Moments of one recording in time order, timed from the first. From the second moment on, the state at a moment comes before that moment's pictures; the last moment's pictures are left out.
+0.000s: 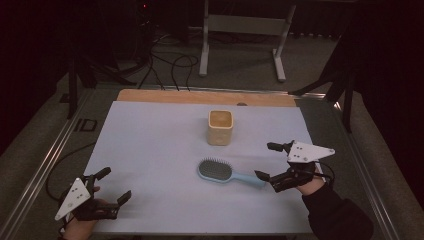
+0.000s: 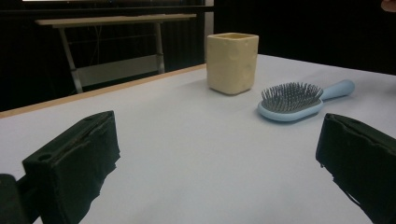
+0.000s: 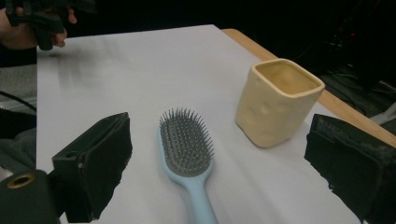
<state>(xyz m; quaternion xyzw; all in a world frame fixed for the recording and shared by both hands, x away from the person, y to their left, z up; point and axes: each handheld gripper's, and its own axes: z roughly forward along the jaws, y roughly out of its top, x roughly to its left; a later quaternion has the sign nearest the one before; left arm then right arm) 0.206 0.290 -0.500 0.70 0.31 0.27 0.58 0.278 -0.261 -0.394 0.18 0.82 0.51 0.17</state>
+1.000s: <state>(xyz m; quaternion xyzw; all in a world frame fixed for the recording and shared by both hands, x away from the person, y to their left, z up) 0.206 0.289 -0.500 0.70 0.30 0.27 0.58 0.305 -0.213 -0.409 0.12 0.89 0.42 0.13</state>
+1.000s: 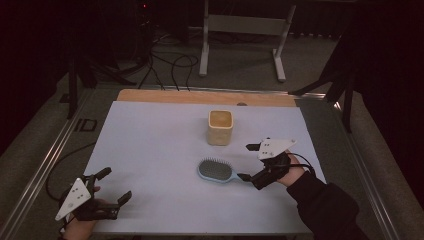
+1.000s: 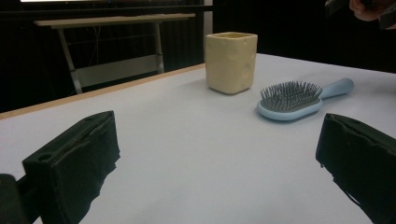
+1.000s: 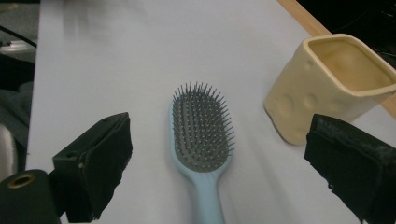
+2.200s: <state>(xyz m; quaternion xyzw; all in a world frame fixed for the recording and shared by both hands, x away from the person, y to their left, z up) 0.206 0.289 -0.500 0.70 0.30 0.27 0.58 0.325 -0.192 -0.465 0.11 0.94 0.32 0.07</state>
